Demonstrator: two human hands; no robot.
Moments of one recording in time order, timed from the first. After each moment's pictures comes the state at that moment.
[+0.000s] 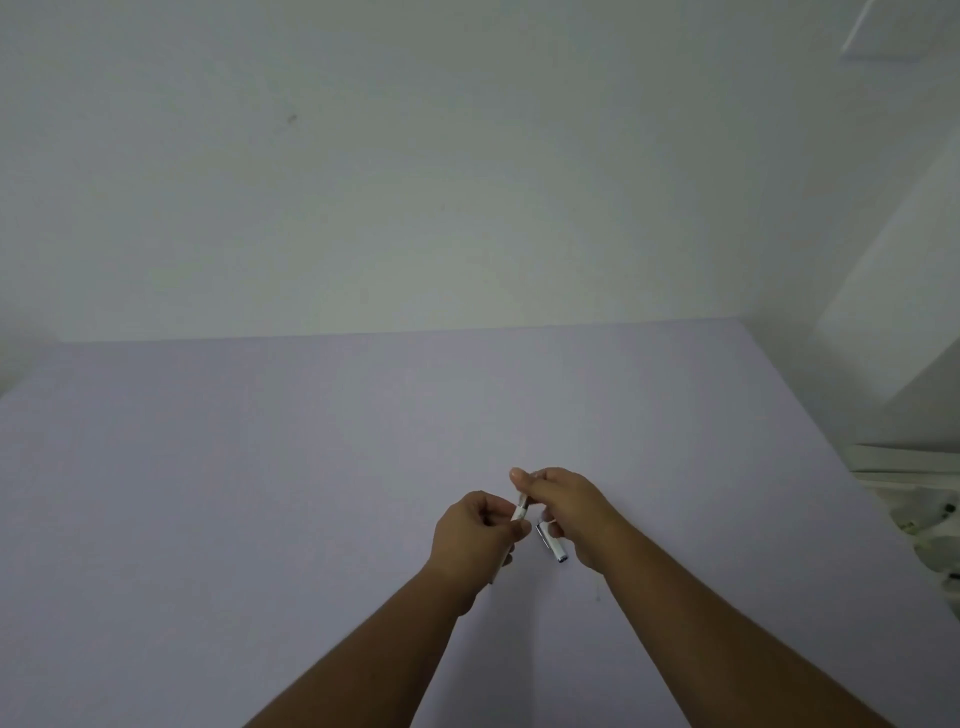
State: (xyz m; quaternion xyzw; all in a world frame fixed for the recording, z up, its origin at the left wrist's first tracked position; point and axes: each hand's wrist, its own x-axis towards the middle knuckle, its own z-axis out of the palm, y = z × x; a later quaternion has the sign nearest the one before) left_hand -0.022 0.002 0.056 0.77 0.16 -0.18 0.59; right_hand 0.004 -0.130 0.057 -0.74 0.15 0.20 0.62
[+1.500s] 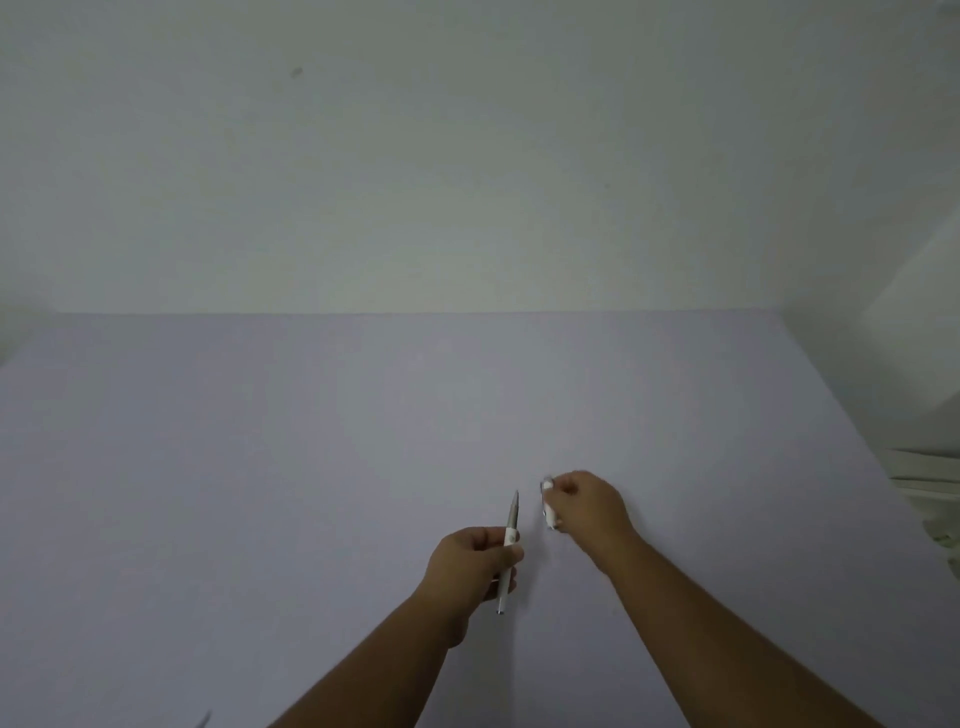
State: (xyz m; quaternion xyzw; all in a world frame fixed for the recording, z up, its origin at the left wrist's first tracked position) left_hand -0.020 0.026 0.012 0.67 0.23 -0.26 0.66; right_hand 0.032 -0.128 0.012 -0.87 0.16 0.16 0.45
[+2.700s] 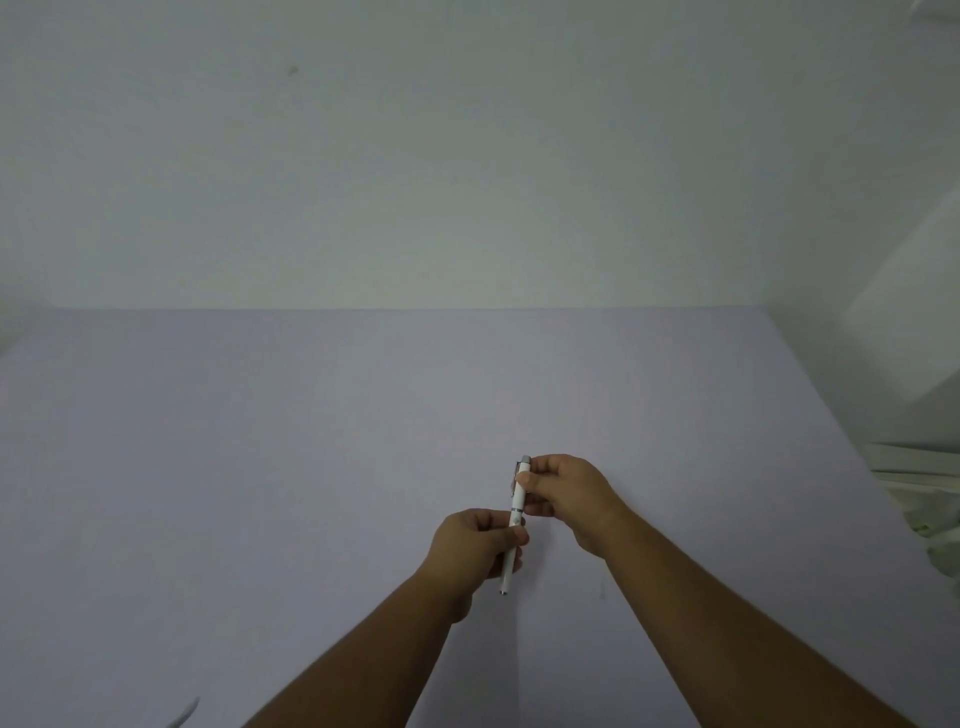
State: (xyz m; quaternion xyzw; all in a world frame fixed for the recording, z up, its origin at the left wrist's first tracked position) left_hand -0.018 0.014 0.022 0.67 0.22 -0.26 0.66; right_hand 0.025 -0.126 0.037 -0.71 0.14 0.22 0.65
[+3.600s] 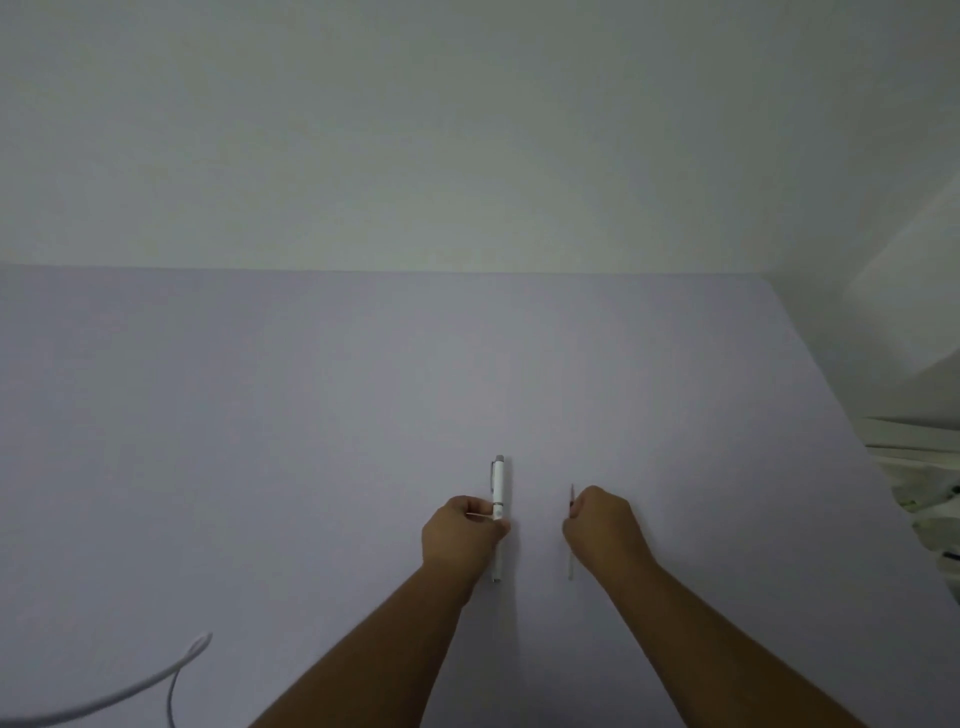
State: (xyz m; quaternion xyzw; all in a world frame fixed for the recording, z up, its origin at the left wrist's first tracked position) left_hand -0.017 -0.006 -0.017 0.77 0.29 -0.19 0.54; right_hand -0.001 -0.164 -0.025 -0.92 0.20 0.22 0.26
